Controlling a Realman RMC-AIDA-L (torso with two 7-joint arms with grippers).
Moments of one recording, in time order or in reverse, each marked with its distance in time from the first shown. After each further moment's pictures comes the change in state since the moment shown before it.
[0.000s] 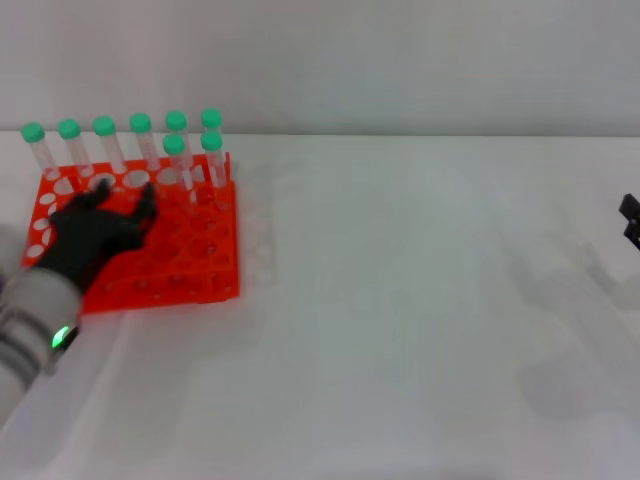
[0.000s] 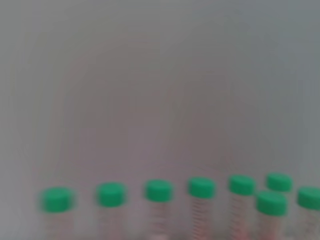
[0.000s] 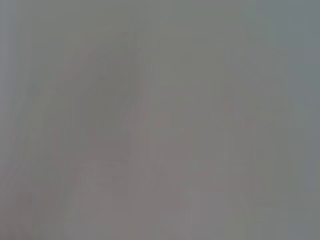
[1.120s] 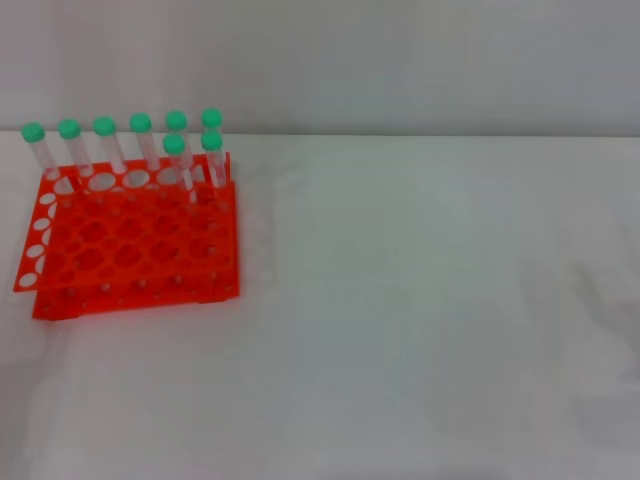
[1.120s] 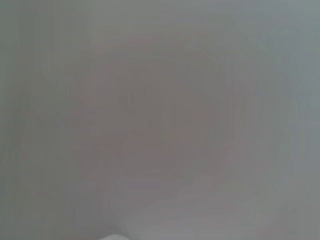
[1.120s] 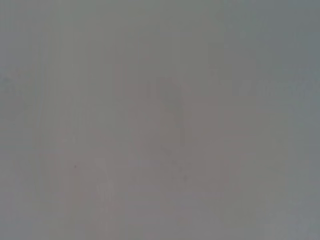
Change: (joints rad) left arm 0.281 -0.008 0.011 0.194 -0.359 -0.538 -0.266; right arm -0.007 0.006 0.226 0.190 -0.001 0.097 -0.032
